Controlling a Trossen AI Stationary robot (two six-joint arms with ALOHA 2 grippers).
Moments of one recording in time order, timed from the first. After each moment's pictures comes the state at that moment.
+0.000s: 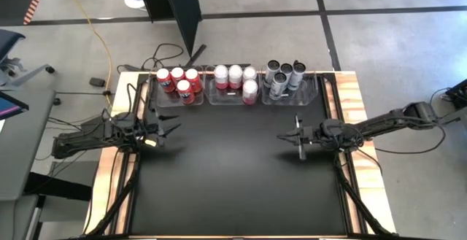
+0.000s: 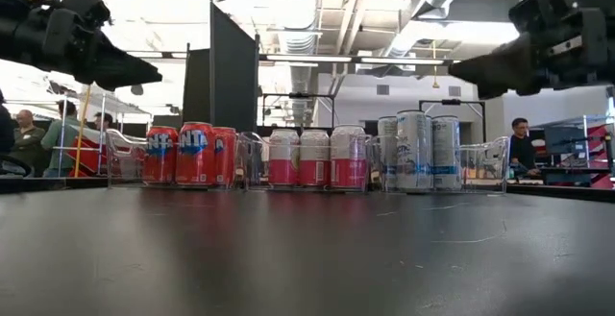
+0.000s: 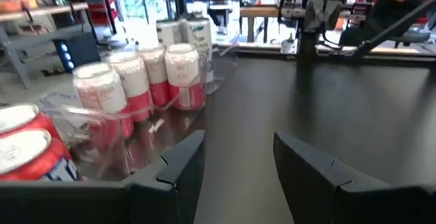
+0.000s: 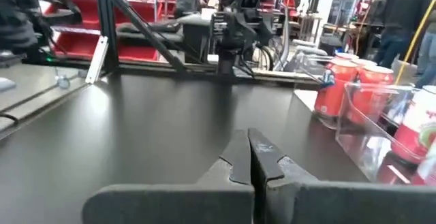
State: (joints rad) left arm 0.16 0.00 0.14 -0.23 -0.19 0.05; right arm 0.06 0.86 0.01 0.85 0.06 -0.08
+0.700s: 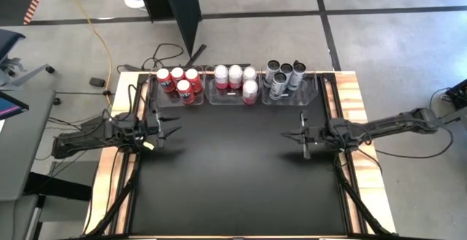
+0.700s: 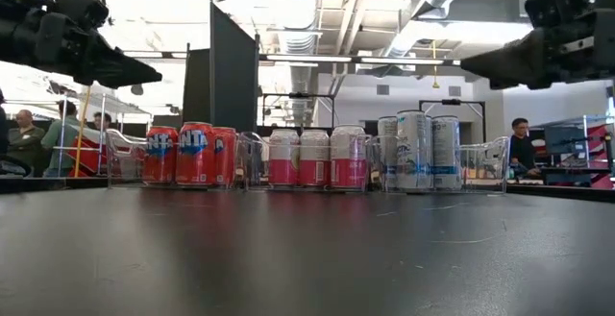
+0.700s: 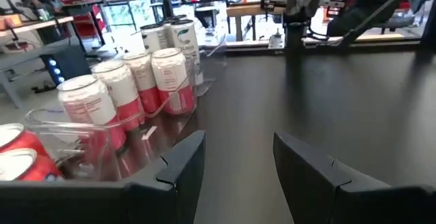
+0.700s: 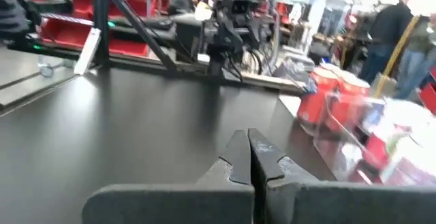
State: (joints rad) left arm 0.16 0.00 0.13 -0.22 -0.14 0.13; right arm 0.06 0.60 0.01 0.60 0.08 -0.18
